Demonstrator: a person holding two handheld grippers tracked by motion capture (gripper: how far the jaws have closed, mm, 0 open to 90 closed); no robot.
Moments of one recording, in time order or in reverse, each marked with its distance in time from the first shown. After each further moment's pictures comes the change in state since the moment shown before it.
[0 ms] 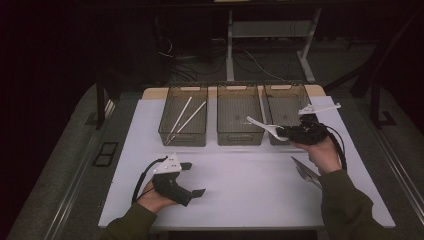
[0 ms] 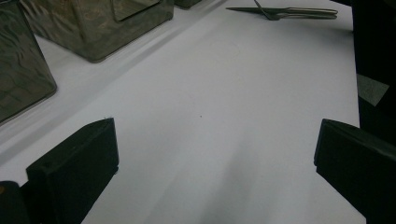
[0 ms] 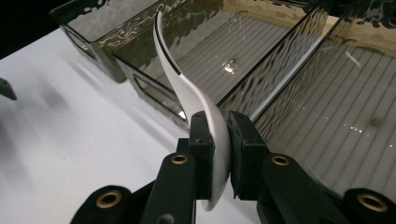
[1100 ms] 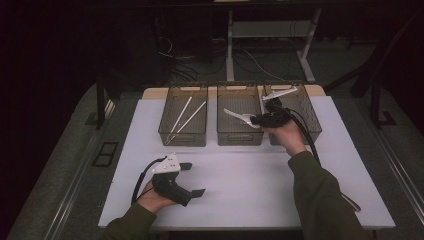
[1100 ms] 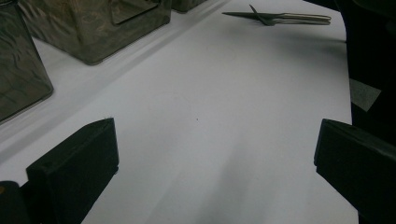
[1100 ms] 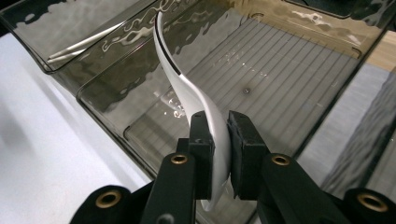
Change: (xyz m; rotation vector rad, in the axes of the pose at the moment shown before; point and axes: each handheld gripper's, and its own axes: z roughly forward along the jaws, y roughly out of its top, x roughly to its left) left arm 0.001 0.000 -0.001 -0.008 -0.018 -0.010; right arm 0.012 0.051 0.085 0.094 -0.023 -0.011
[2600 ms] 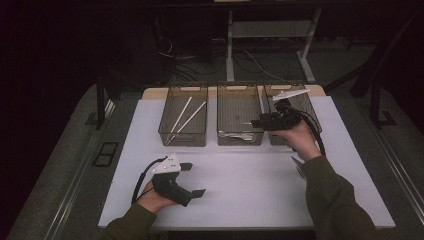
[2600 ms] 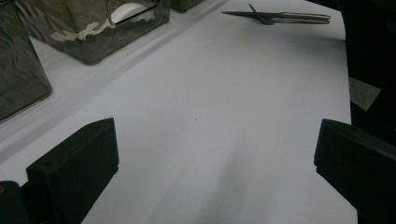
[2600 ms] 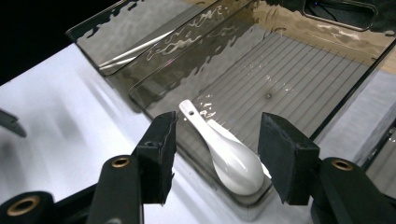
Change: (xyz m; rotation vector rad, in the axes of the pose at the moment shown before) left arm -0.001 0.000 0.001 -0.001 0.000 0.004; right arm 0.000 -0.009 -0.033 -0.065 0.112 -0.012
